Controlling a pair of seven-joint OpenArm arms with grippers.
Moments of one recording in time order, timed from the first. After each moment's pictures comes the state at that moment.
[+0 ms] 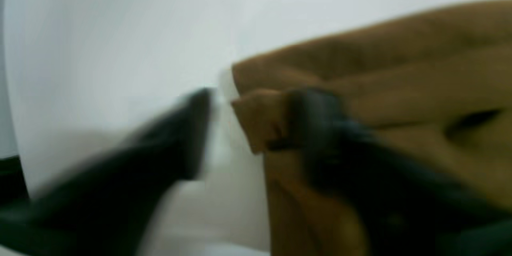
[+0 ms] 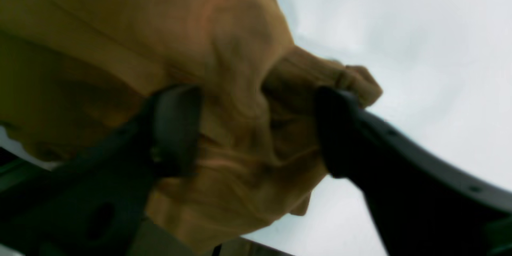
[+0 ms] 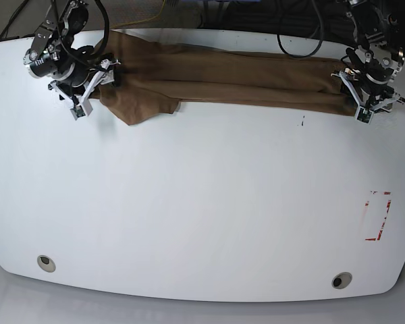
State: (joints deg) left arm 16.2 -6.7 -34.0 99.5 15.1 -42.0 33.1; right arm -17.0 6.1 30.9 108.9 28.1 40.2 -77.9
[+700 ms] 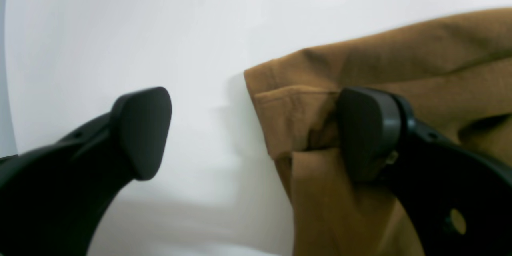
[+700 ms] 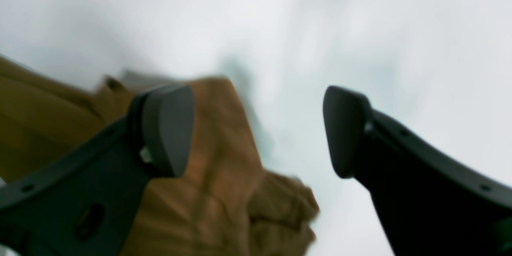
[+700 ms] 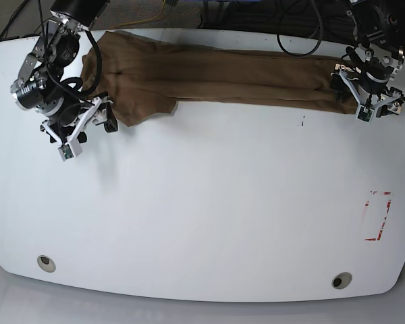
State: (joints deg) left arm 17.0 -6.8 -33.9 99.7 14.6 -41.8 32.6; right arm -4.4 8.4 31.3 106.6 34.2 40.3 -77.7
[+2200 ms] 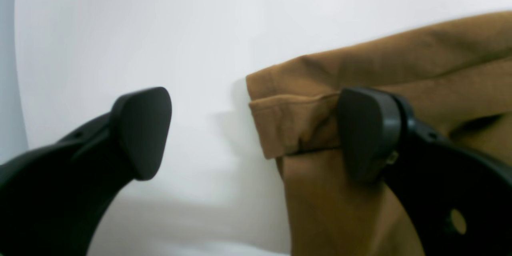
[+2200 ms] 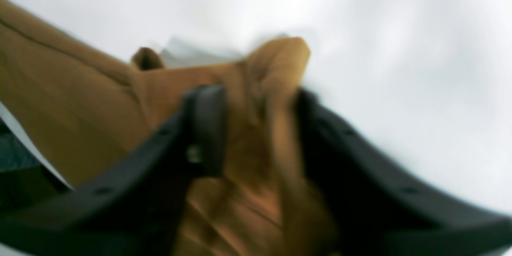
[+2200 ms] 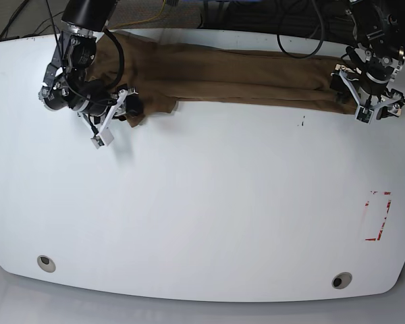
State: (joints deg) left arm 17.0 -6.6 -33.8 101.8 15.0 -42.0 33.0; right arm -4.5 6.4 24.2 92.1 38.0 40.1 -77.9
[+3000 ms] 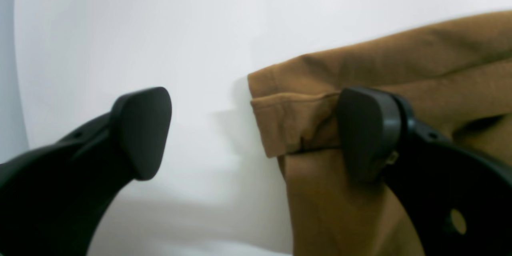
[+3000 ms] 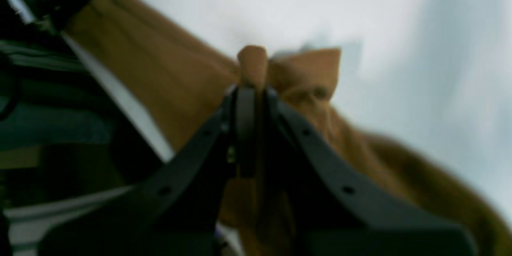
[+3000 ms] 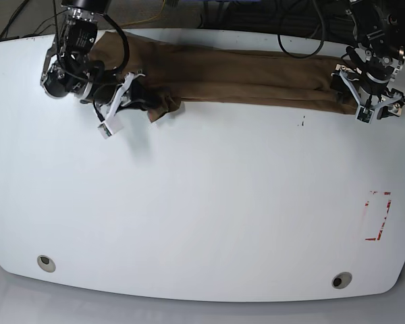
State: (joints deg) left arm 17.0 -6.5 -33.8 101.8 15.0 -42.0 33.0; right arm -12.1 7.5 21.7 101.5 59.3 40.1 -83.0
